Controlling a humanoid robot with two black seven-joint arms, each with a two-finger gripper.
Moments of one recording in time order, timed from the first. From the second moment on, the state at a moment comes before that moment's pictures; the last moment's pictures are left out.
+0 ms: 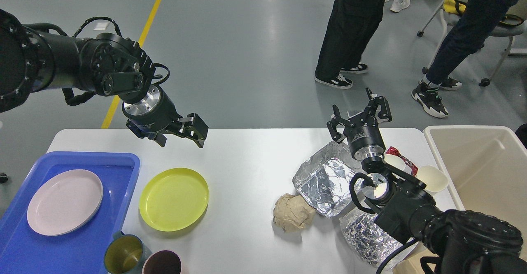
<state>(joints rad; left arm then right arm) -1.93 0.08 1.40 -1.06 0.01 -0.68 -0.26 0.78 0.08 0.30 0.20 0.48 0.49 0.61</state>
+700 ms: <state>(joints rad) -1.86 0.06 1.39 -1.06 0.01 -0.68 -0.26 0.78 0.08 0.30 0.20 0.48 0.49 0.61</state>
